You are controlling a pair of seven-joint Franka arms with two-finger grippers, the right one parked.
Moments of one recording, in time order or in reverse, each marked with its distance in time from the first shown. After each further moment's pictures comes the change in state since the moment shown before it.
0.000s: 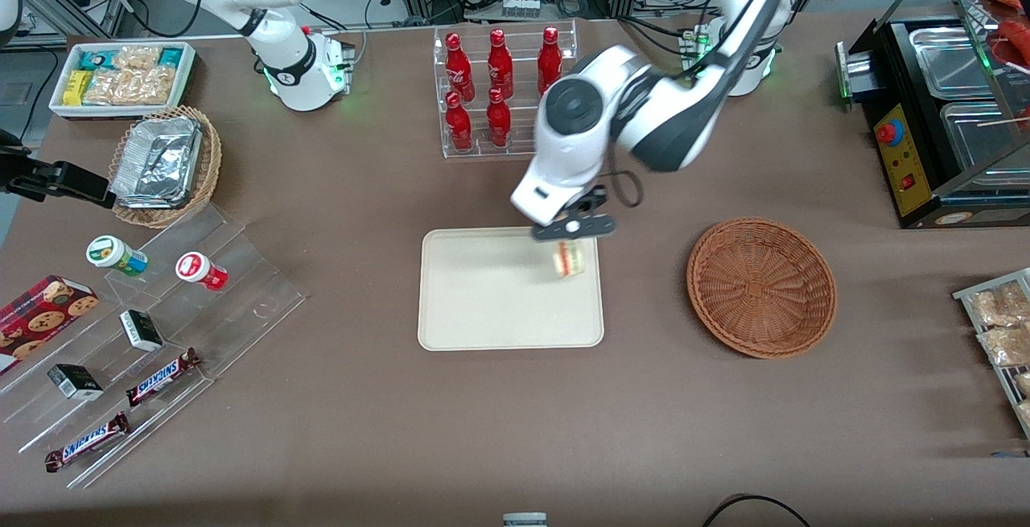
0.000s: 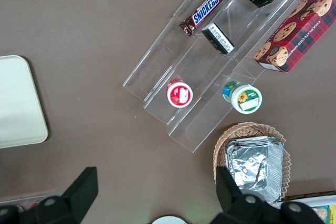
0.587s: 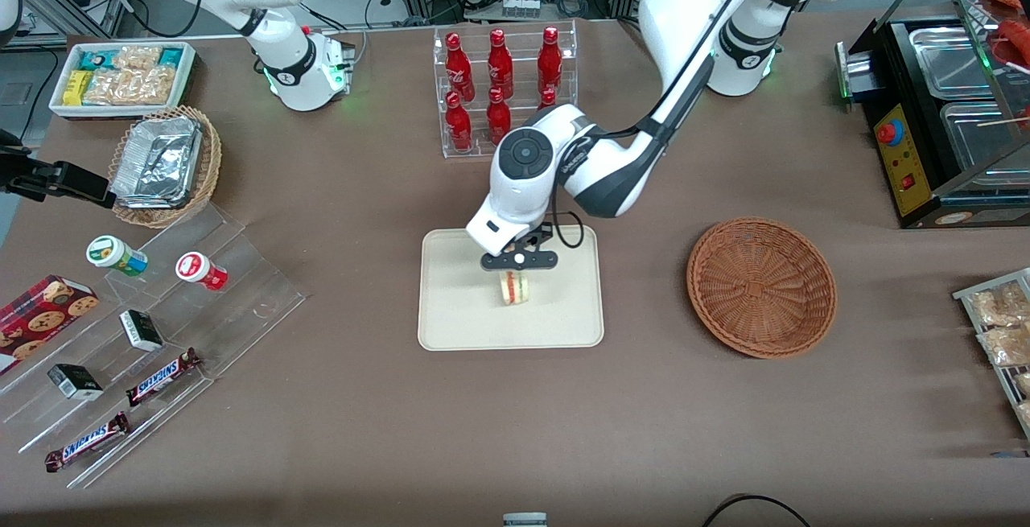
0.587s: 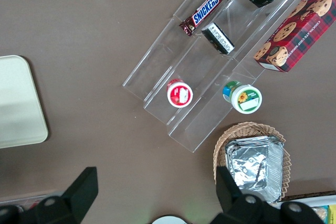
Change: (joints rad) arm -0.064 0.208 0.002 0.114 0.024 0.217 -0.003
